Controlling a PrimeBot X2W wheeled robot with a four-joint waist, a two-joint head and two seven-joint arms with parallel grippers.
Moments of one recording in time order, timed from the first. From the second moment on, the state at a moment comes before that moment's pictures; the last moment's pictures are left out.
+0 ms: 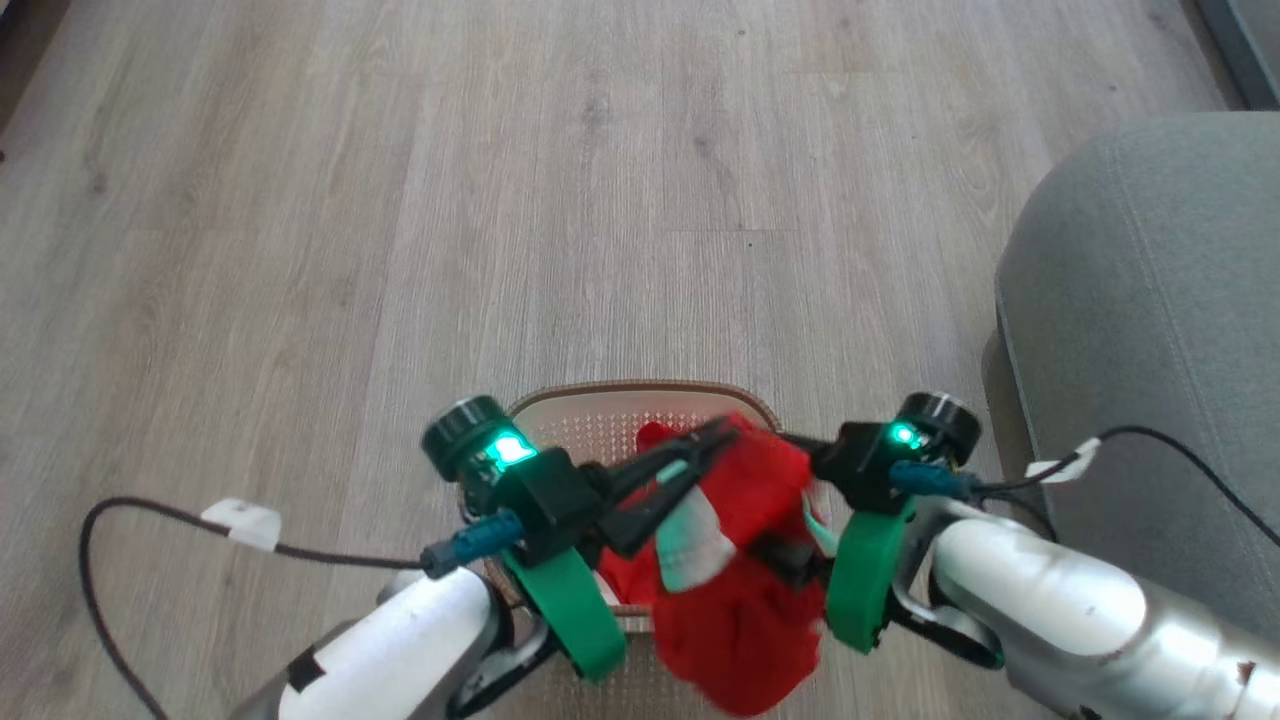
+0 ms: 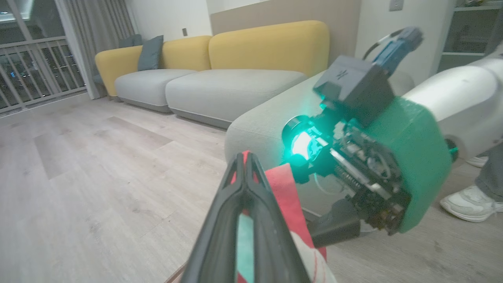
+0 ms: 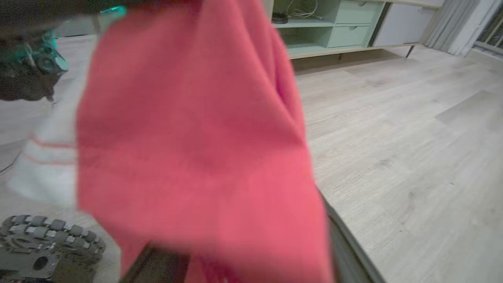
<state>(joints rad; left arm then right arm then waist) -0.44 0.30 -0.85 0.08 -0.43 -0.13 -0.23 -0.65 -0.45 1.16 0.37 0.64 0.13 -0.26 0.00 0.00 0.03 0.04</state>
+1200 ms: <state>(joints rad) -0.36 0.20 -0.78 0.16 -0.48 -0.13 -0.25 -0.71 -0.60 1.00 0.37 0.84 0.13 -0.26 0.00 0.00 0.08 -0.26</state>
